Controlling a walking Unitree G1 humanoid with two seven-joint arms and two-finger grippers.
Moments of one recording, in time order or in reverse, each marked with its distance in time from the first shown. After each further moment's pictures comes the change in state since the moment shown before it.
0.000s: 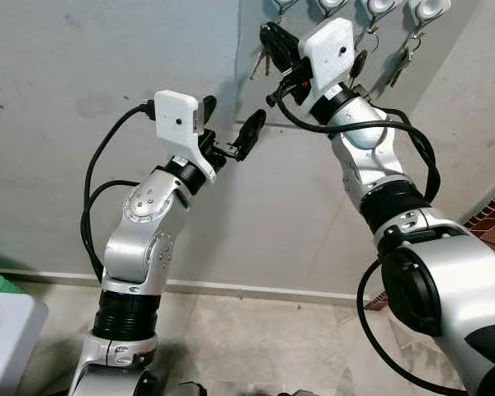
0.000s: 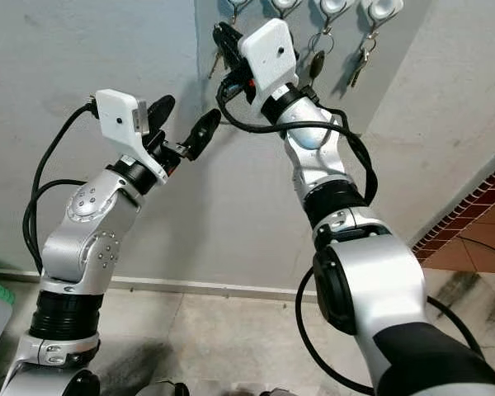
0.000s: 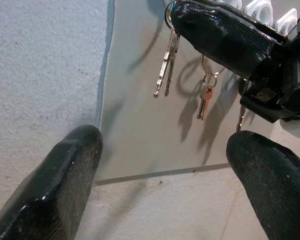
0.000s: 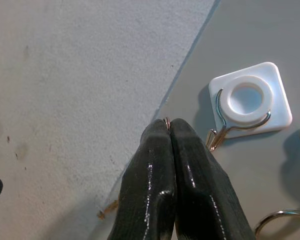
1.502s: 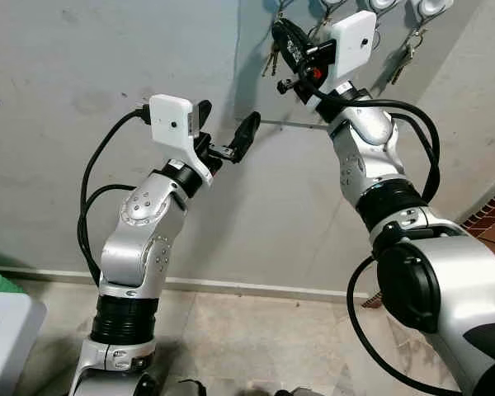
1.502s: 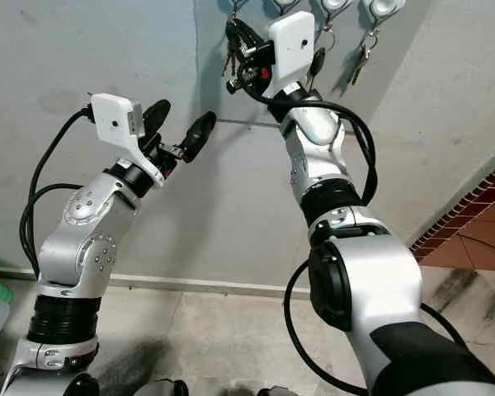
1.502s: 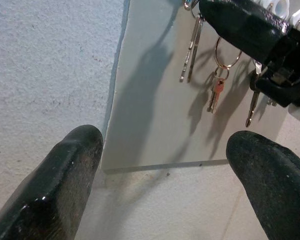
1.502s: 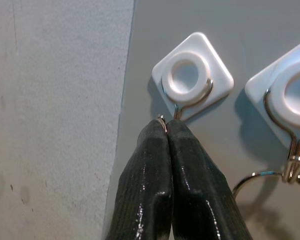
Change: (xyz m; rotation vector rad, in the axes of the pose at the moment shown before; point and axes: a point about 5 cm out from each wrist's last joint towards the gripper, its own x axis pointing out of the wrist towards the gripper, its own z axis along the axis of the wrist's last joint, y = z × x) left arm -0.004 0.004 -0.001 -0.013 0.008 0.028; right arm 0.001 -0.014 -0.002 0.318 -0.028 -0.107
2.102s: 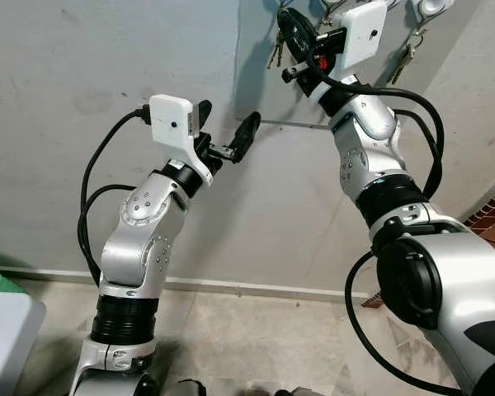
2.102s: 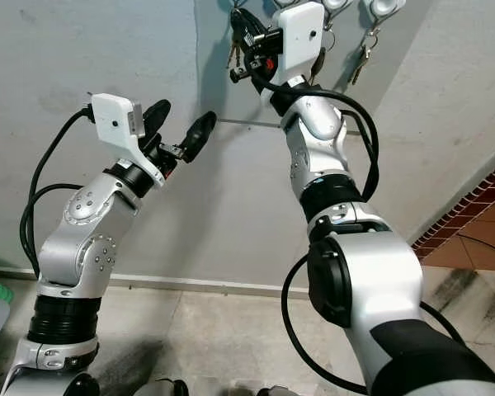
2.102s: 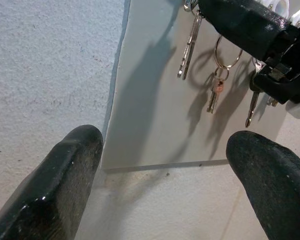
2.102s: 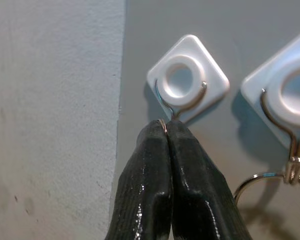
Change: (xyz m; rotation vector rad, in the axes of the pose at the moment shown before) left arm 0.000 0.000 0.000 -0.003 -0.001 -0.001; right arm 0.002 0.000 0.000 0.068 -0.006 -0.026
